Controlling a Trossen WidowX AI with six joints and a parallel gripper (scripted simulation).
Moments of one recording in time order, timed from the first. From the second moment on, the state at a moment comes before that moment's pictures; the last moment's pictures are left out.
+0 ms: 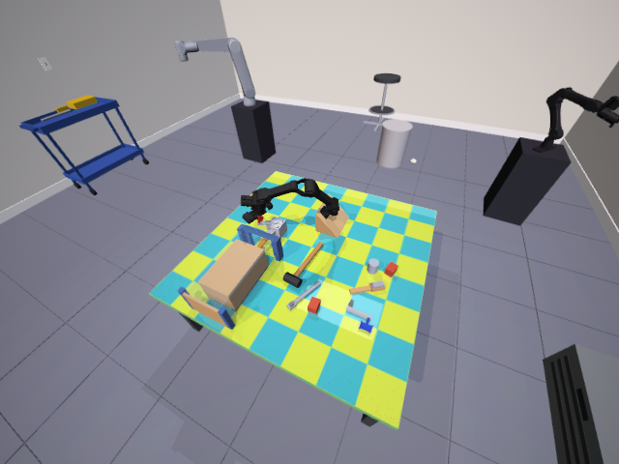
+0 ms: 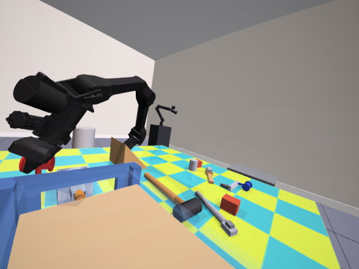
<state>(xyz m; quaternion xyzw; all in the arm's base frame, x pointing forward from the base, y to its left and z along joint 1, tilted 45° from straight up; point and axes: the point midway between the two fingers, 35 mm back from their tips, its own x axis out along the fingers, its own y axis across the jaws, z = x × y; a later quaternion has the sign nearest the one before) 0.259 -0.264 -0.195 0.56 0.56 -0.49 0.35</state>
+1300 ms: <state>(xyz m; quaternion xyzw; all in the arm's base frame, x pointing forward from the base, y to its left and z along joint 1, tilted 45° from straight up) 0.294 -0.228 -0.162 0.57 0.56 -0.49 0.35</state>
